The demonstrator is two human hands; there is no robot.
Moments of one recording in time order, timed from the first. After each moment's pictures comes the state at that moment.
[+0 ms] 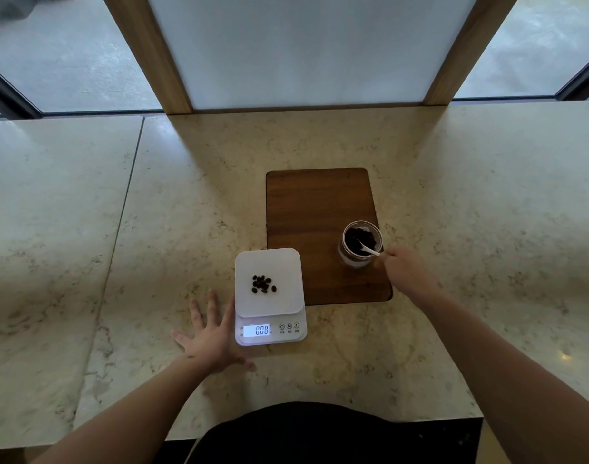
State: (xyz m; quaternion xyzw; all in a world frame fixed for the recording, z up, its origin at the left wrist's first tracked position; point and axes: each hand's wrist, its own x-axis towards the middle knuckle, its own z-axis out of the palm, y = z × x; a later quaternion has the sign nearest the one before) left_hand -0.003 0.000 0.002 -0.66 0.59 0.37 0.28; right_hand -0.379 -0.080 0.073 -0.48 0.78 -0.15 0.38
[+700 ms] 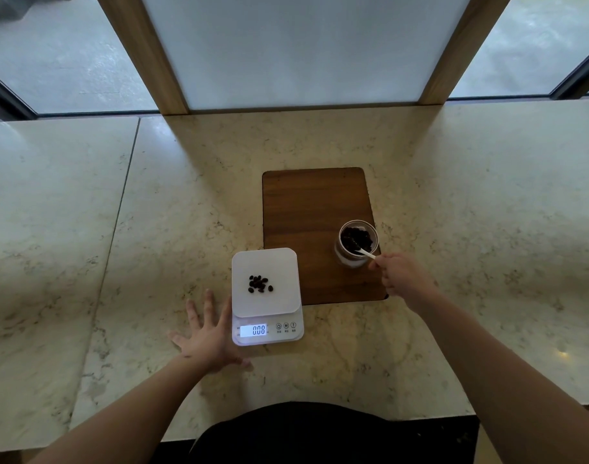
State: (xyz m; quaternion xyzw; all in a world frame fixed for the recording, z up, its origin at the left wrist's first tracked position) left_hand -0.009 0.000 0.013 -0.66 0.59 0.37 0.29; right_hand -0.382 -0.073 0.064 -0.29 0.75 -0.25 0.55
